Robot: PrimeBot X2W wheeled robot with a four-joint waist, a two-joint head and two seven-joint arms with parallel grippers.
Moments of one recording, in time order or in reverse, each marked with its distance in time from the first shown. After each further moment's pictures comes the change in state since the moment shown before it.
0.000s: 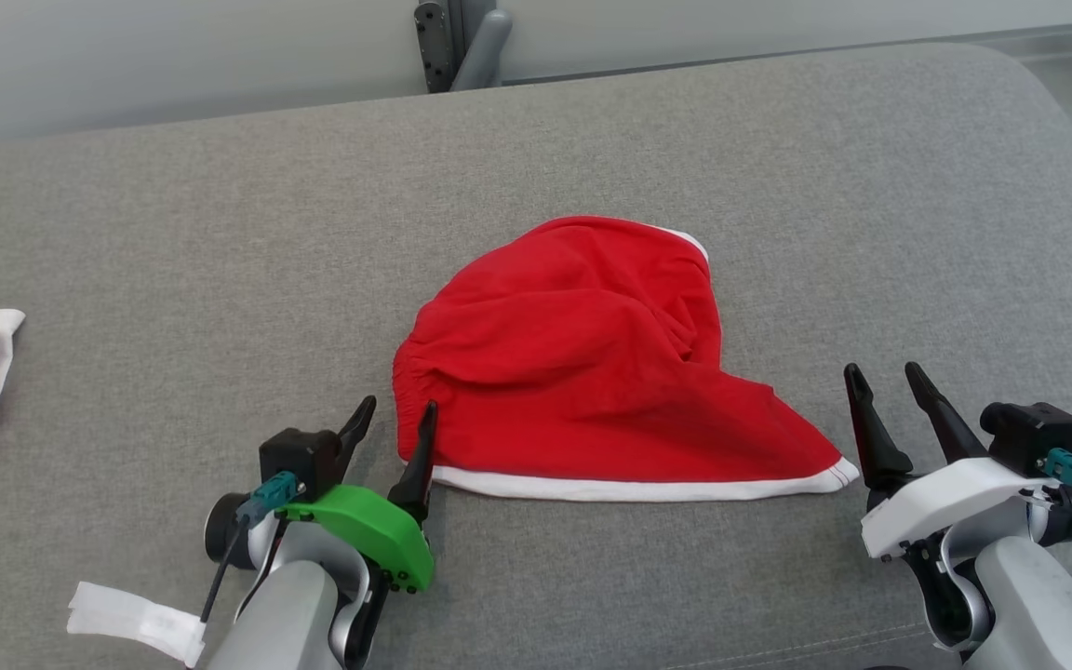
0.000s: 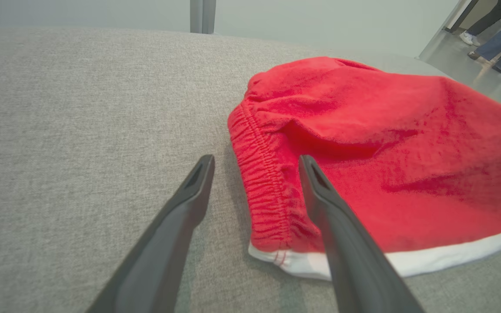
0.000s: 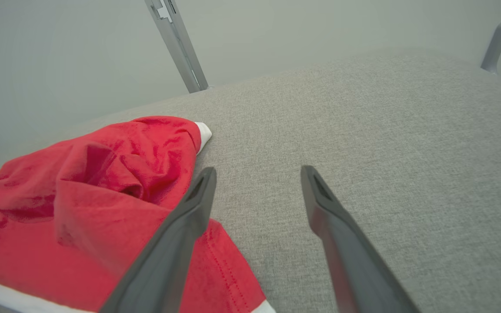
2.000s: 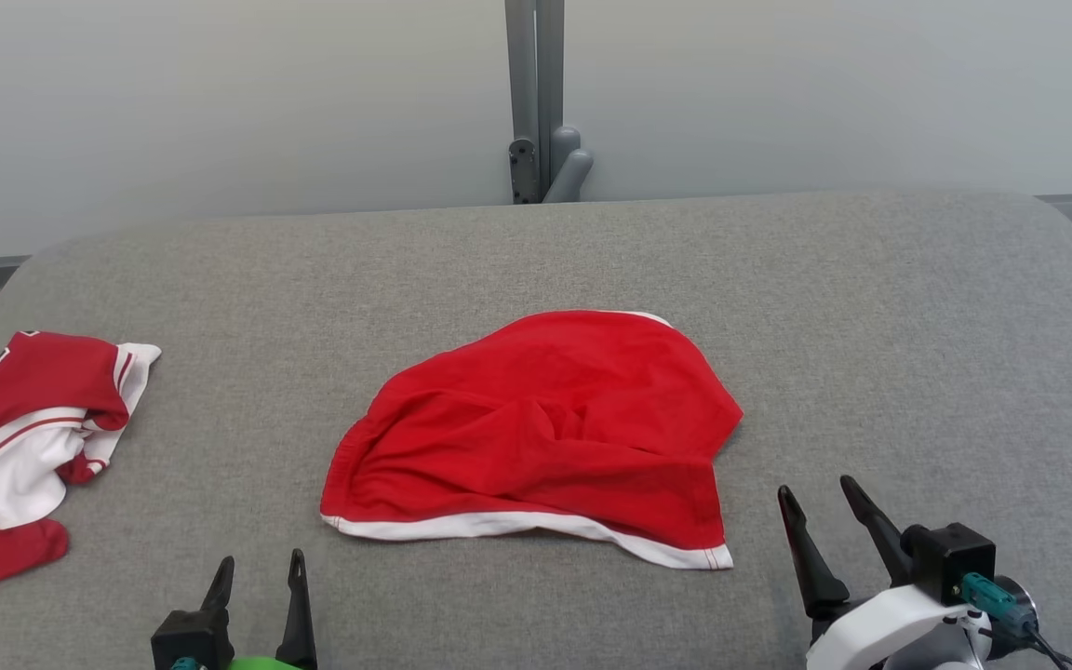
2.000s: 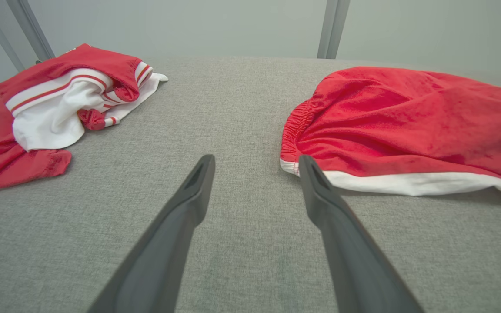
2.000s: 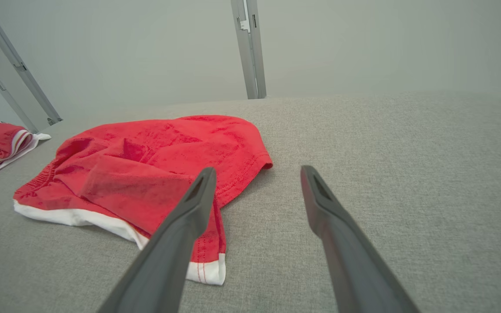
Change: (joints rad) left arm 0.373 0.013 0.309 -0.226 0.236 0.111 0.000; right arm 0.218 0.131 -0.034 -0.121 -0.267 0.000 0.000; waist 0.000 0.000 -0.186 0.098
